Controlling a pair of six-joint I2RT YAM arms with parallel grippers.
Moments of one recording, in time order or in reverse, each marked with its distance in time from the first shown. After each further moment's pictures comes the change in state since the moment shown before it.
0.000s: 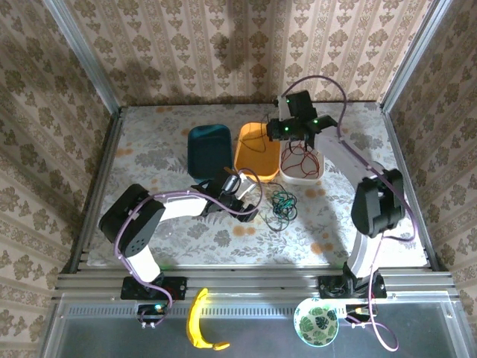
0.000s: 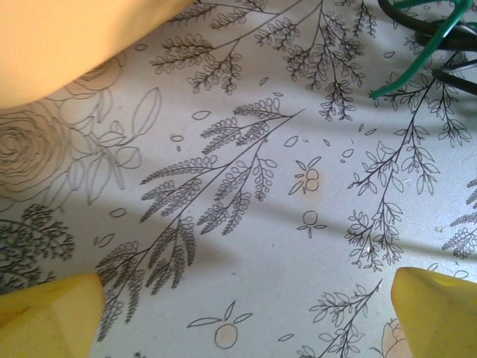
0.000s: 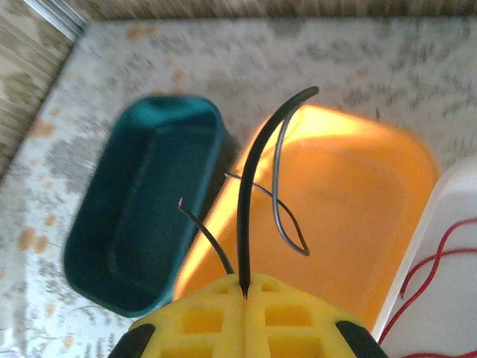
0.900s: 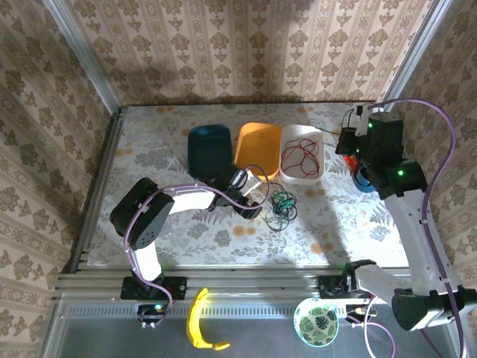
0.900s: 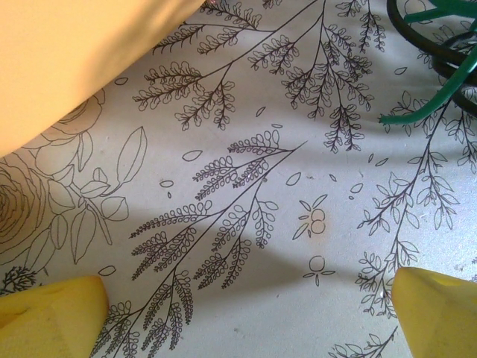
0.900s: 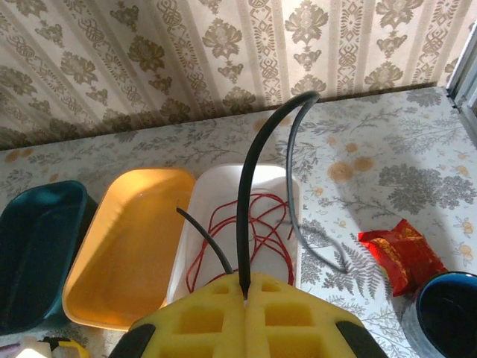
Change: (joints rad) left arm -0.013 0.105 0.125 -0.083 0.001 0.049; right arm -0.242 -0.783 -0.320 -0.171 0.276 -0.033
